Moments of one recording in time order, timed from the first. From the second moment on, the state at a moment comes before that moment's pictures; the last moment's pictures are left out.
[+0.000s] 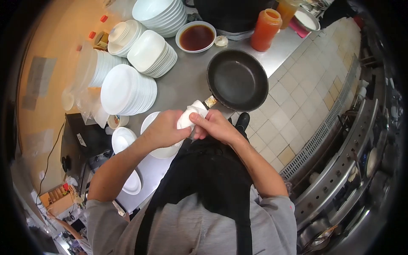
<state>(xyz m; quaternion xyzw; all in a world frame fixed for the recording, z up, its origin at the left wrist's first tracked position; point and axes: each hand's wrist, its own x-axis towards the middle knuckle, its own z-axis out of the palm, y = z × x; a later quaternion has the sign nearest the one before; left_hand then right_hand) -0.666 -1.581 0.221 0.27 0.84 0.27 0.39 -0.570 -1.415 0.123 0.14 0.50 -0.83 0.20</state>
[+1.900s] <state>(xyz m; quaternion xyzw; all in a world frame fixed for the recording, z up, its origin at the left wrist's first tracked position) -0.810 -1.873 0.106 -0.10 0.98 0.03 0.19 -0.501 -1.381 0.206 0.21 0.73 -0.64 -0.09</state>
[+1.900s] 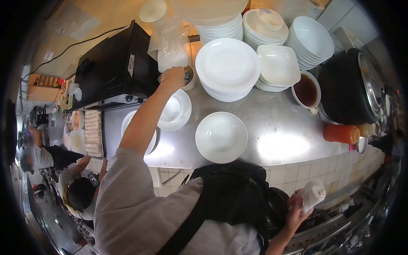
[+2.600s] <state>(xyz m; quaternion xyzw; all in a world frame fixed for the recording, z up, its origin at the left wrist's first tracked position) -0.794 -1.936 0.137 -0.11 0.93 0.36 0.03 -0.512 -1.396 0.208 0.17 0.73 -0.66 -0.10</state>
